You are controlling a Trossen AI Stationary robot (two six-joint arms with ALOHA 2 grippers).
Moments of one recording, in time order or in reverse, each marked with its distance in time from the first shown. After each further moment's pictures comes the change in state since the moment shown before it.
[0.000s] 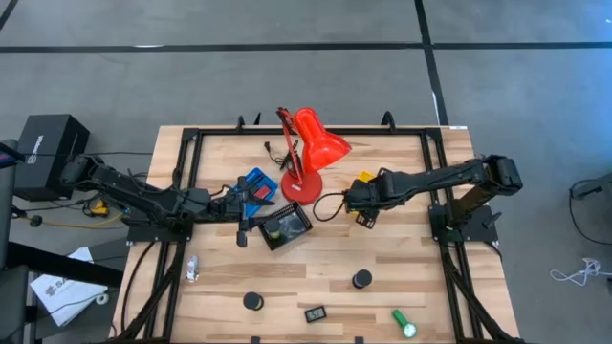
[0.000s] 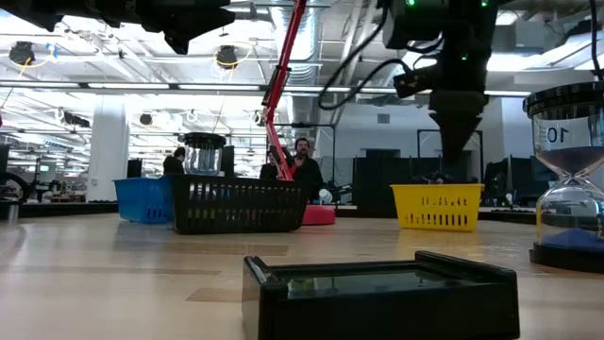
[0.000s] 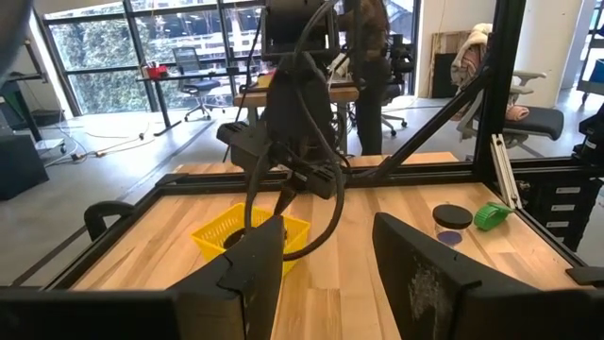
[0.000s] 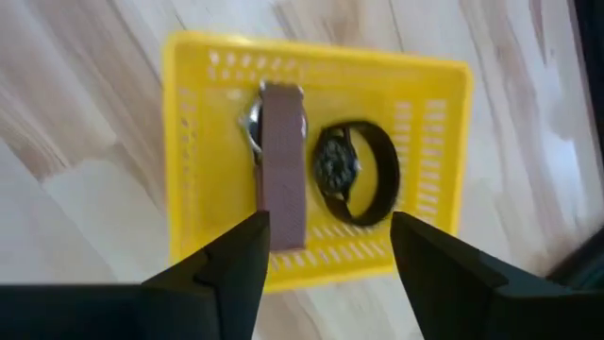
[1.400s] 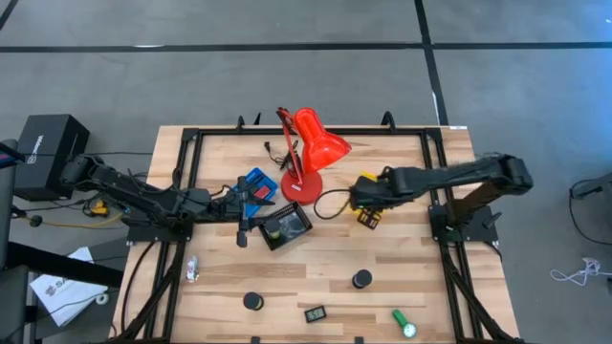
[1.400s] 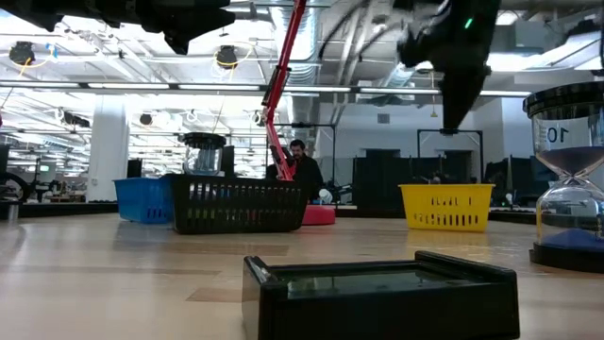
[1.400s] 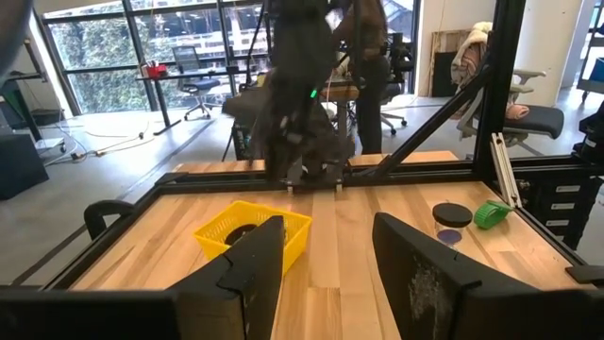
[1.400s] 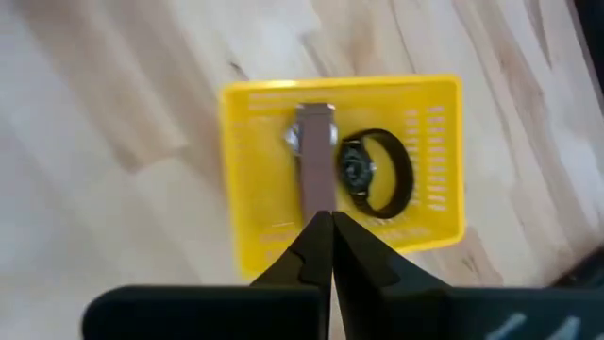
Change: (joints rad) left arm 0.000 0.000 0.000 -0.003 0.000 0.000; right arm 0.026 -0.088 0.077 -0.078 -0.057 0.052
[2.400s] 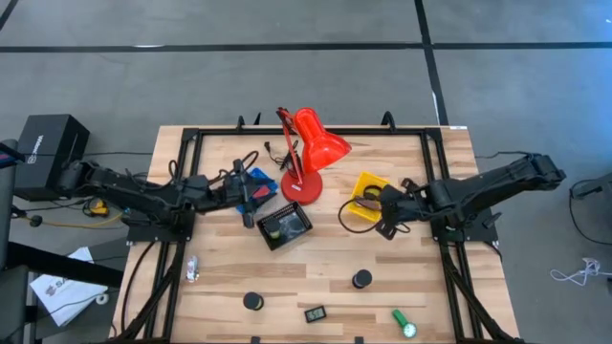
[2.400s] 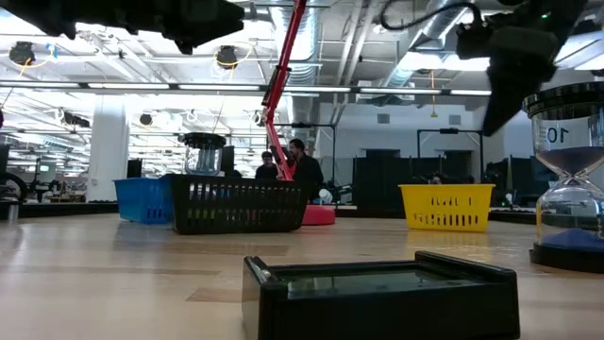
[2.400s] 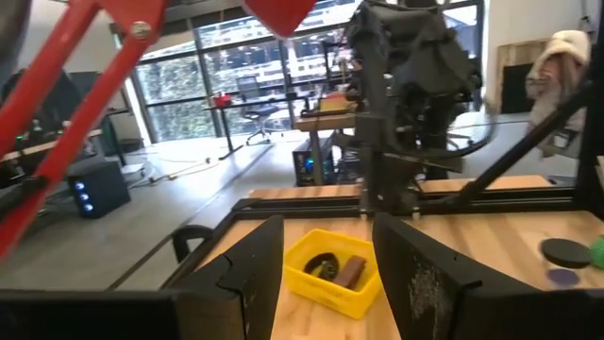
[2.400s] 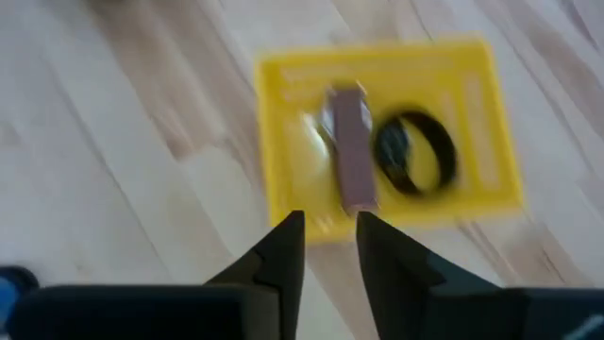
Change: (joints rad) left arm 0.162 0.000 0.000 0.093 0.000 0.099; right arm 0.170 -0.347 -0.349 0.226 0.071 0.175
